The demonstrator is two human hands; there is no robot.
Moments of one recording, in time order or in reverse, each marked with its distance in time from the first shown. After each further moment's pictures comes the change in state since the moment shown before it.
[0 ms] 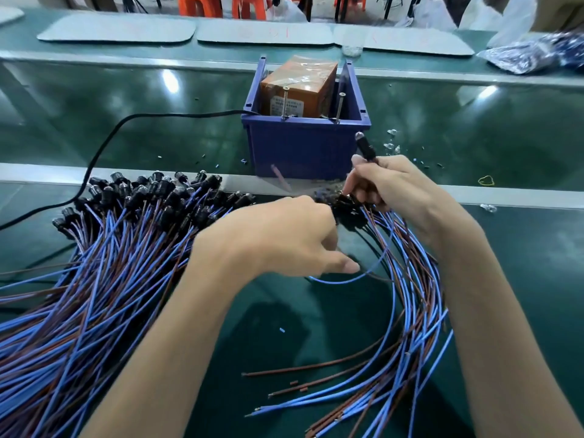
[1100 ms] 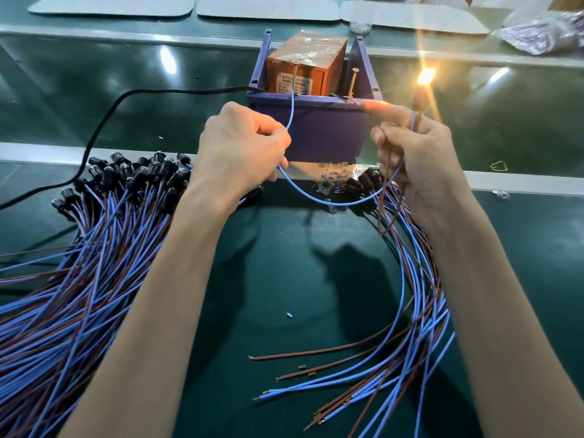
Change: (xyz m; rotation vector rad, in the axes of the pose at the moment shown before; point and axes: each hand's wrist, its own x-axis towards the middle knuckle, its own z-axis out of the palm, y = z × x) left_hand 0.010 -0.049 -0.007 -0.657 0.893 -0.352; right_hand 0.008 0.008 0.007 0.562 0.190 -0.151
